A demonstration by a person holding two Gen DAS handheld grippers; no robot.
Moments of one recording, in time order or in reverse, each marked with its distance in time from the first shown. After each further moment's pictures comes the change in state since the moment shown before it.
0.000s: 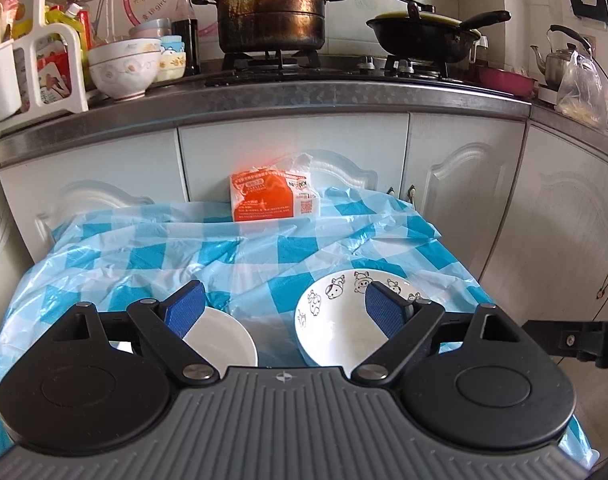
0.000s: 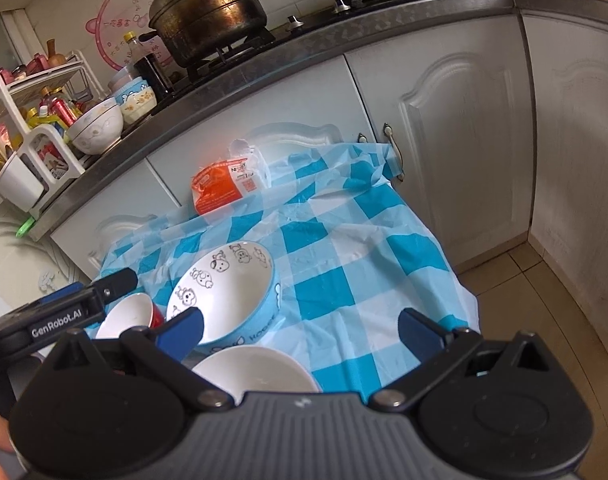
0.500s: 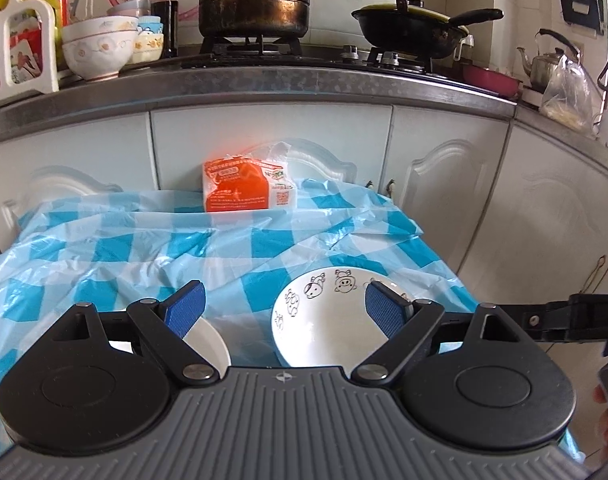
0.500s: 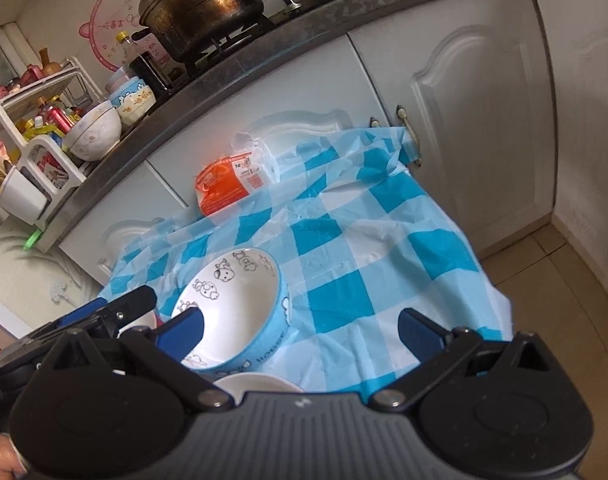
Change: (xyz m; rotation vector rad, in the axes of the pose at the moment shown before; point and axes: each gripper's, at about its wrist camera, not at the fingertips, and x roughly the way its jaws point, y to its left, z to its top) left arm 0.025 0.009 0.002 -0.033 0.024 -0.112; right arm 0.034 -0.006 0.013 0.057 0.047 0.081
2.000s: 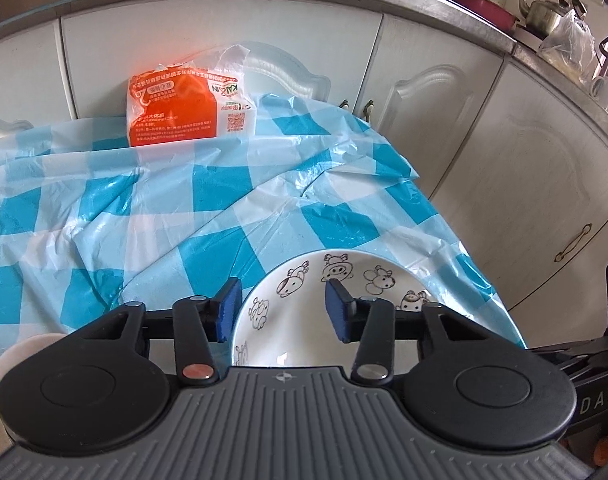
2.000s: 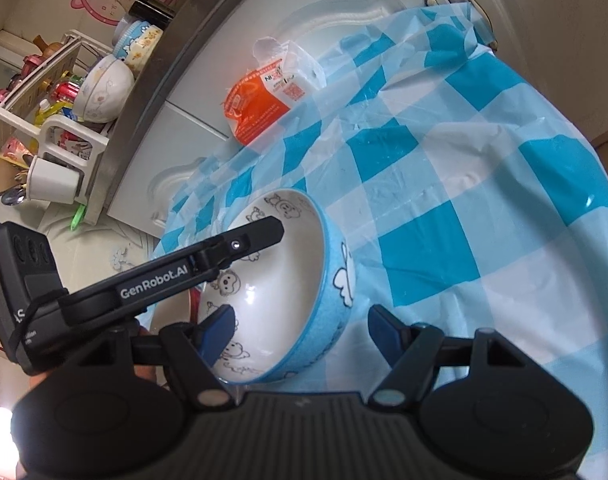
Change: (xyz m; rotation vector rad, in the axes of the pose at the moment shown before) left arm 0.107 0.002 0.019 0.004 0.300 -0.141; right arm 0.087 -0.012 0.008 0.148 0.308 0.233
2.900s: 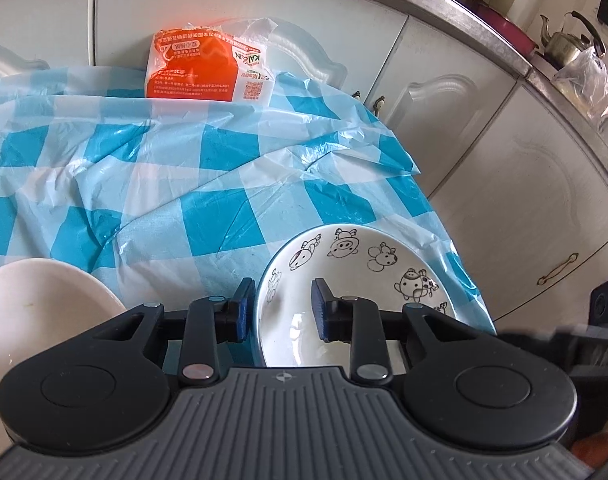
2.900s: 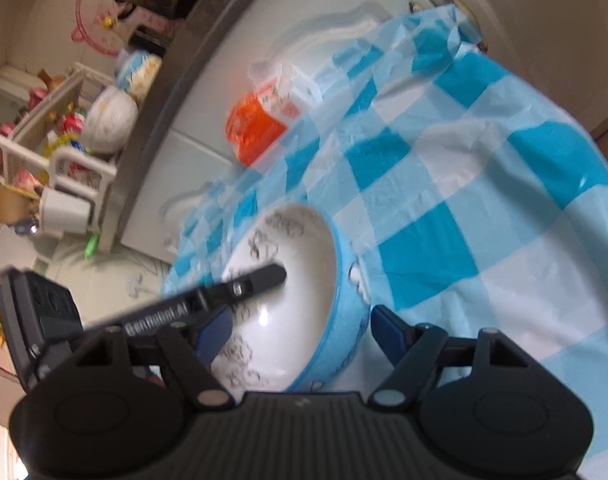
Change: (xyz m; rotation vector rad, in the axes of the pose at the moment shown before) left arm -0.004 0.009 -0.015 -0.151 0.037 -0.043; right arm -0.017 -0.015 -0.001 0.071 -0.122 0.070
